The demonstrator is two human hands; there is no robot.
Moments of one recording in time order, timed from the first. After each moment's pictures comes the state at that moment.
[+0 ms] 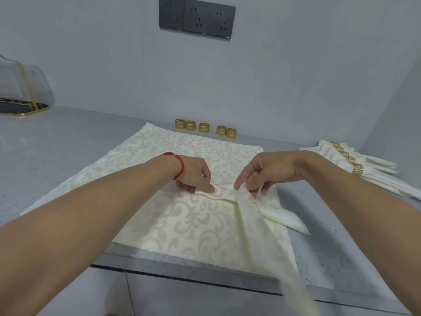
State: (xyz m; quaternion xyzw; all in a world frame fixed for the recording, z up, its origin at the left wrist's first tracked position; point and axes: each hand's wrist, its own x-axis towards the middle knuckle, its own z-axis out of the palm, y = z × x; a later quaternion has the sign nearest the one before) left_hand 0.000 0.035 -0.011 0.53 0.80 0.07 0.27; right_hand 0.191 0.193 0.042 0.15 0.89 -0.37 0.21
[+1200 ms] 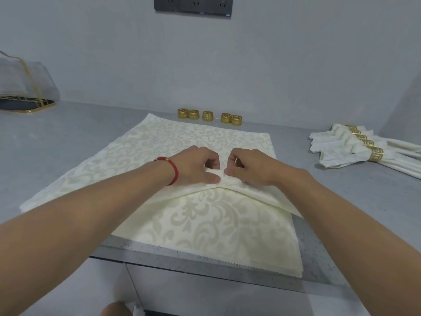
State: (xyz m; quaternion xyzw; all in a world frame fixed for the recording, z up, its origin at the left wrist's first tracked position) left_hand 0.031 0.020 -0.020 0.56 0.80 0.18 0.13; right_hand 0.160 0.185 -0.028 0.16 0.97 -0.19 -0.03
